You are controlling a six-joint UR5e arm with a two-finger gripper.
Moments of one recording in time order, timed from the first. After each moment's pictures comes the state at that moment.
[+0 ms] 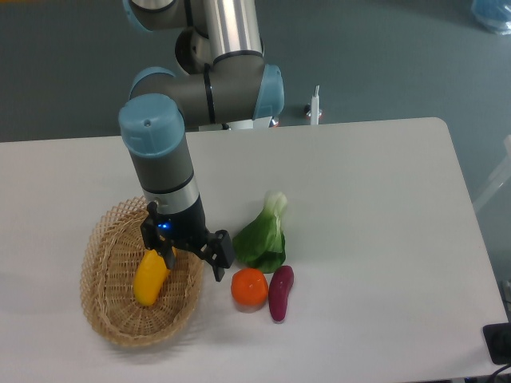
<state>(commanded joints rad) 2.14 -1.90 -1.65 -0.78 1.62 0.53</state>
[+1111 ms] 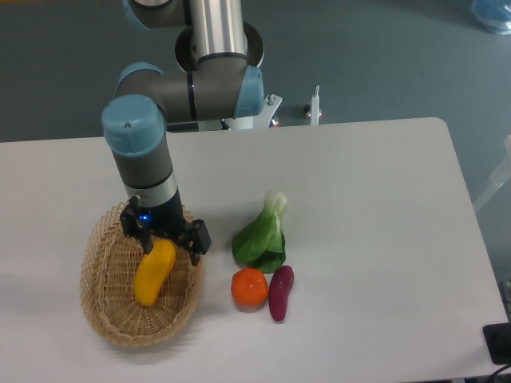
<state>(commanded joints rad) 2.06 -1.89 -1.81 -0.79 1.58 0.40</state>
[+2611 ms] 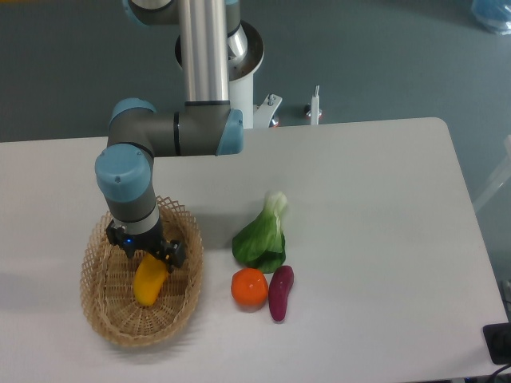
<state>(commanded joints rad) 2.01 -2.01 -1.80 -0.77 1.55 0.40</state>
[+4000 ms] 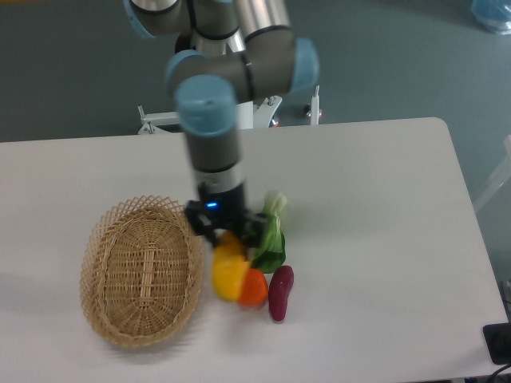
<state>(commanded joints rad) 2.44 -1.79 -1.73 -0.89 1.54 0.82</state>
